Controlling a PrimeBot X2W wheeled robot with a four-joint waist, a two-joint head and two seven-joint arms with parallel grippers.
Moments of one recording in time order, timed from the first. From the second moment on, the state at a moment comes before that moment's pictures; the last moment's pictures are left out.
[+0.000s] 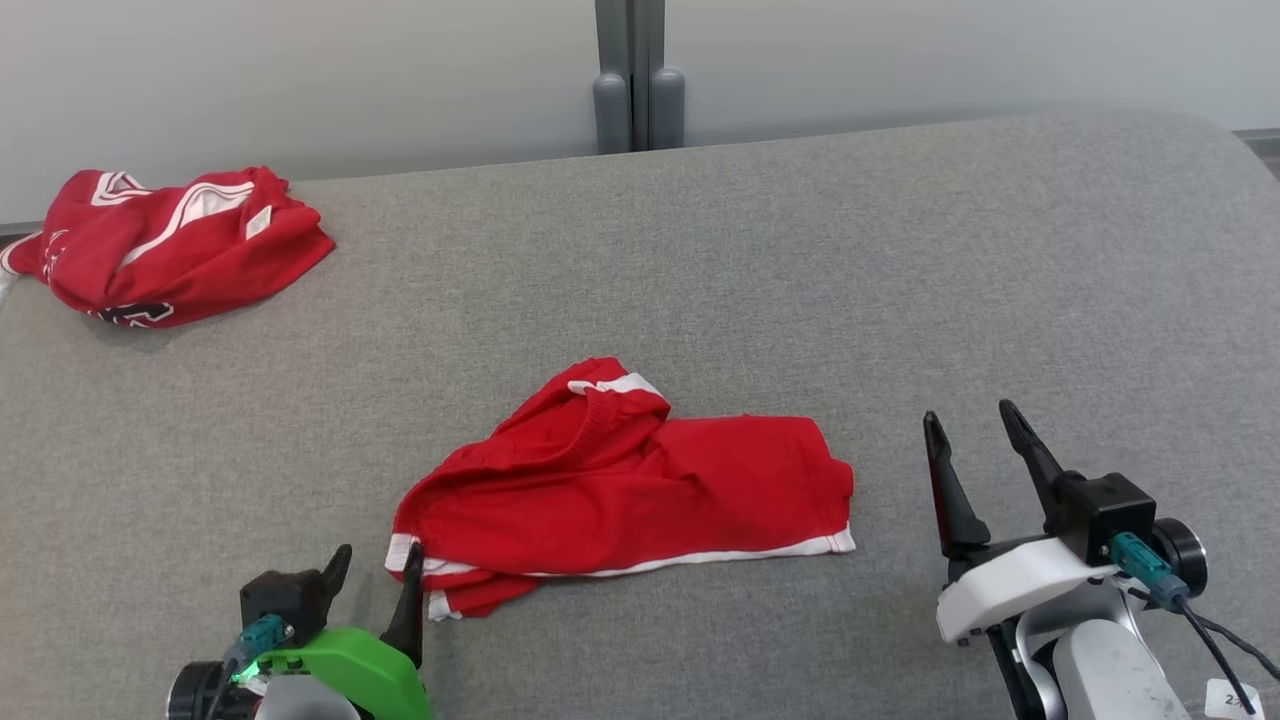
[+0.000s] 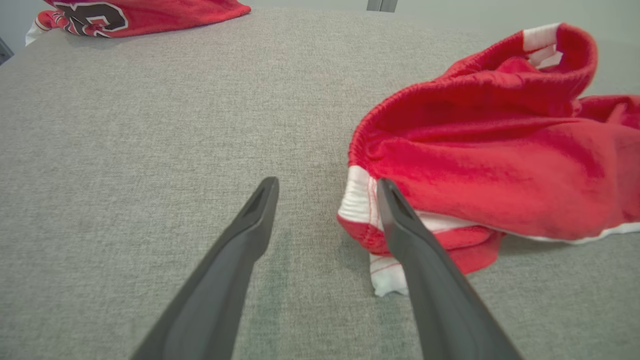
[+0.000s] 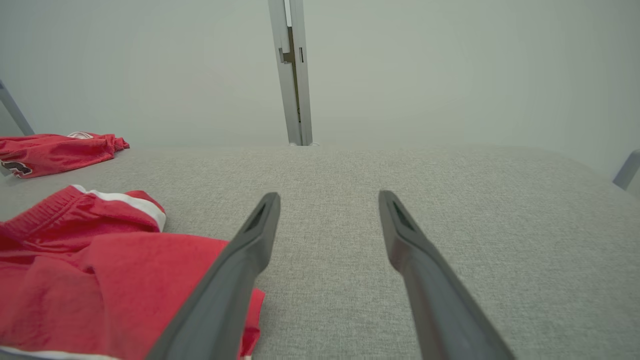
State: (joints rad) left arm -0.10 0.14 -0.17 0.46 -0.32 -0.08 -0.11; right arm -0.13 -0.05 0.02 0.29 0.07 0.13 -0.26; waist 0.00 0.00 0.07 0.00
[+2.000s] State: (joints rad) left arm -0.16 0.15 -0.20 0.19 -0.50 -0.10 -0.09; right arm -0.27 -0.11 0.24 0.34 0.11 0.13 -0.26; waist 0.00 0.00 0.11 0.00
